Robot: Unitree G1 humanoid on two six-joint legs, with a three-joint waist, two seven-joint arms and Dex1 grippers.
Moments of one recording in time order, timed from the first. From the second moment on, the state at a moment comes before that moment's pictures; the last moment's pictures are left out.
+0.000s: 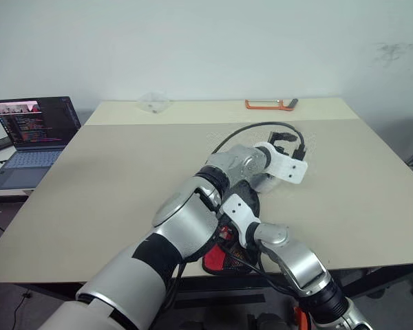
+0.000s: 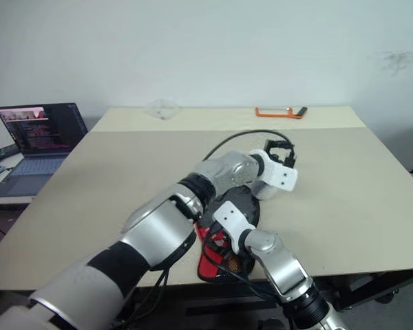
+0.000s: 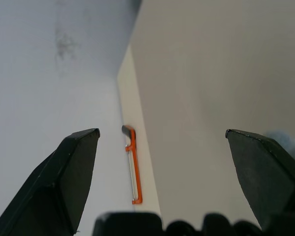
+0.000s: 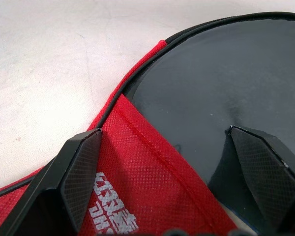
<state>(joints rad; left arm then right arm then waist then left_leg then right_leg) -1.49 -0.06 -0.52 1.42 0.73 -0.47 -0.20 -0.35 -0.15 0.46 -0.22 -0.04 0.83 0.46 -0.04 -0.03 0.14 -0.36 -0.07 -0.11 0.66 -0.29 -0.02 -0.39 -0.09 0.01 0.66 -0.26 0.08</state>
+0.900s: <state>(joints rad) -1.36 0.38 0.06 1.33 0.12 -0.40 -0.90 -0.44 -0.11 0.40 -0.16 0.03 0.85 0.53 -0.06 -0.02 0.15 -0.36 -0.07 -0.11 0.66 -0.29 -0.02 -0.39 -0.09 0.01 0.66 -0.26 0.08</state>
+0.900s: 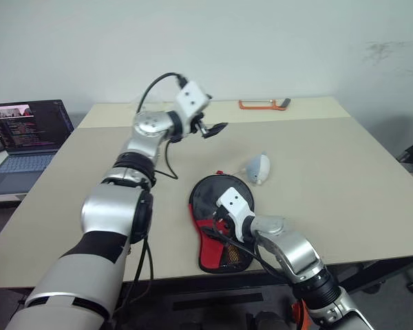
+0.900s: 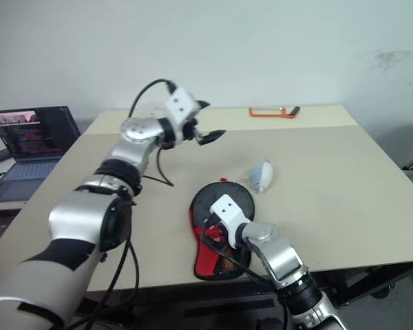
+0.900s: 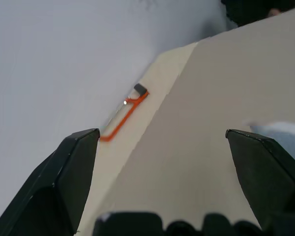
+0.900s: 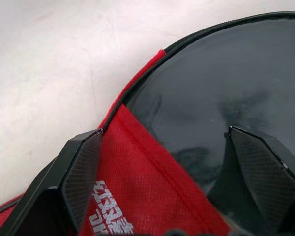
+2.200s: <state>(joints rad) -0.86 0.24 -0.12 1.00 0.01 -0.34 -1.17 -0.72 -0.28 -0.02 0.08 0.22 0.82 0.34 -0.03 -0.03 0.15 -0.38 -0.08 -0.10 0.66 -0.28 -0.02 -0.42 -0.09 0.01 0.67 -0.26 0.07</state>
